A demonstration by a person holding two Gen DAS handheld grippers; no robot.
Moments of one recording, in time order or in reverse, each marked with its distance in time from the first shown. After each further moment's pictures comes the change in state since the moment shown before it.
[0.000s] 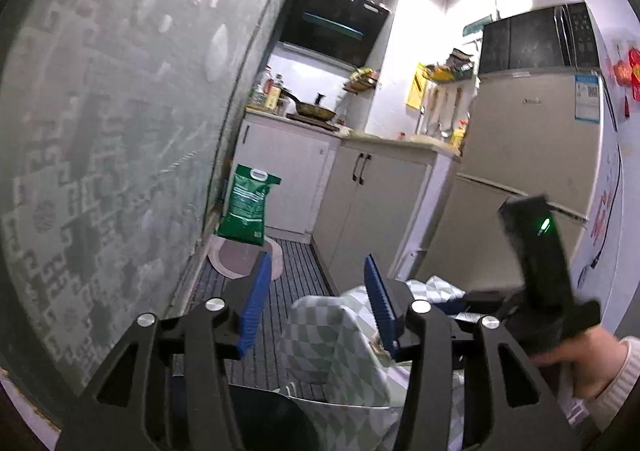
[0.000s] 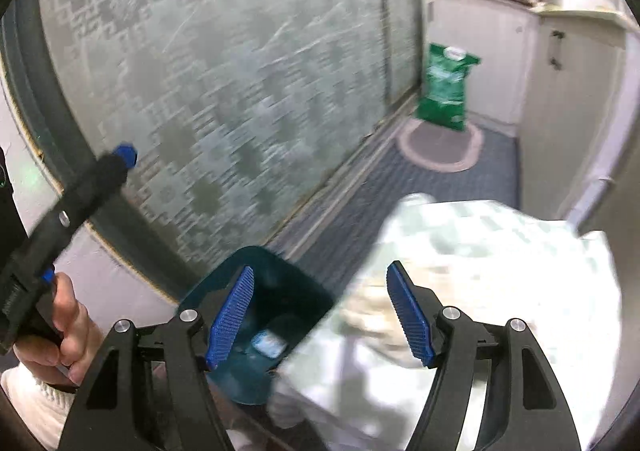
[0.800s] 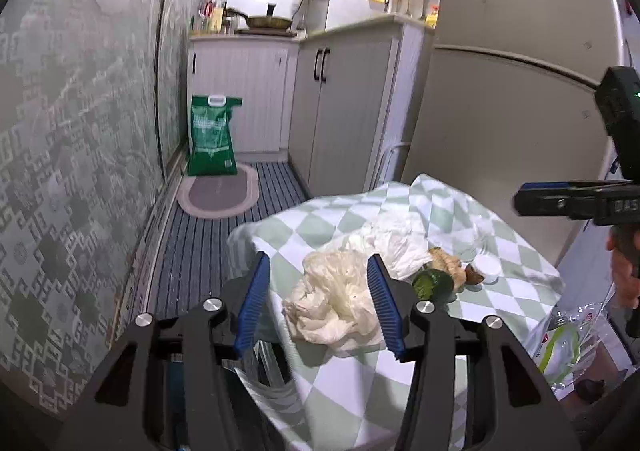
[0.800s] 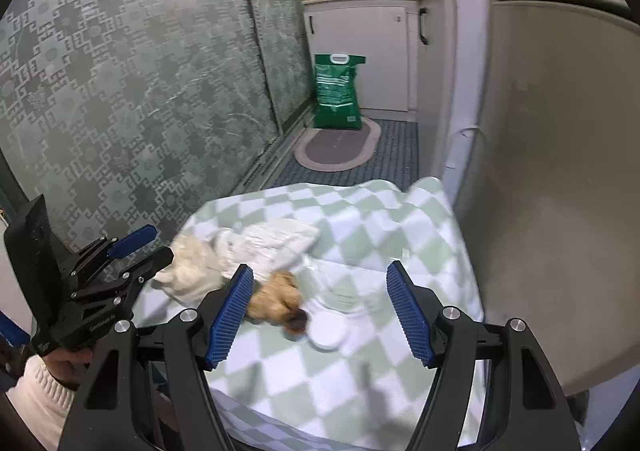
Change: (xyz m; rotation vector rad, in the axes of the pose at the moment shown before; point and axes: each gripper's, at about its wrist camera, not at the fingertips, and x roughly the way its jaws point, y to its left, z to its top) left arm 0.123 -0.073 -0.057 0.168 0.333 -0.024; right arm -0.085 -0.146 -0.055 0.217 -0.074 -0.212
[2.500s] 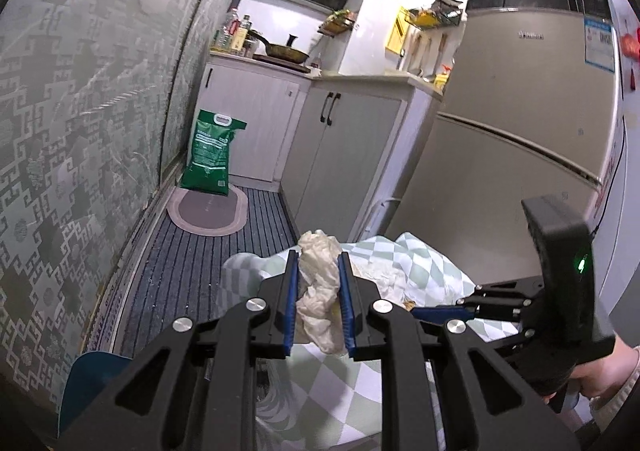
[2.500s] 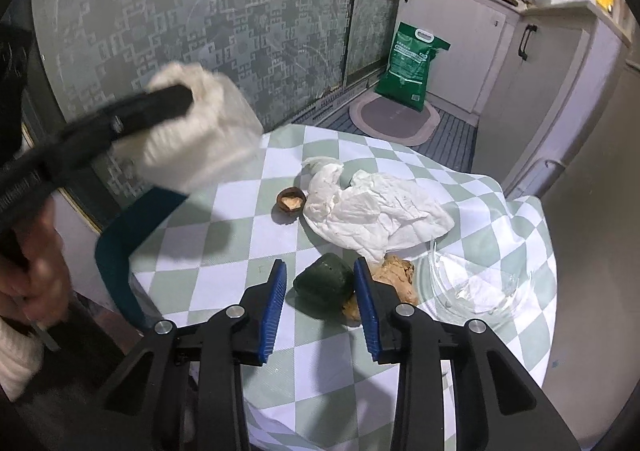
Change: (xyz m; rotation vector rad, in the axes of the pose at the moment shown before) left arm -0.043 0.022 0.015 -0.170 -0.156 -0.066; right arm 0.068 0.097 -0.019 -0.355 0.169 0.044
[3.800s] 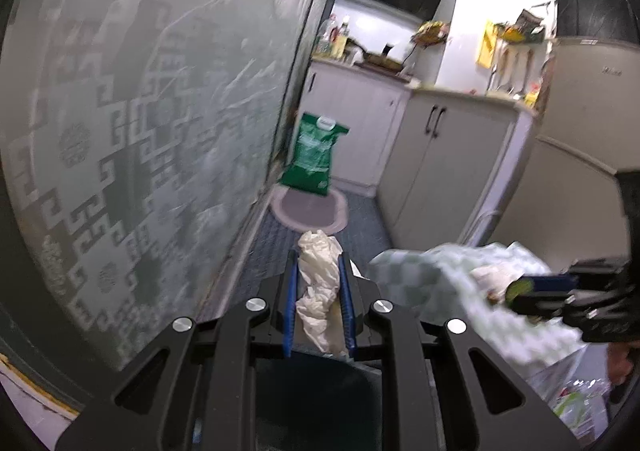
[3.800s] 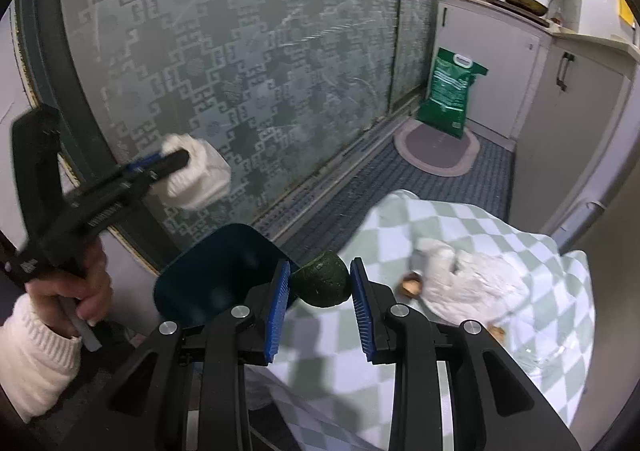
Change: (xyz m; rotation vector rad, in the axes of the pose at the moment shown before) left arm -0.063 0.103 -0.007 -0.070 0.007 0.325; right arm -0.017 0.066 0.051 0.003 -0.081 0.149
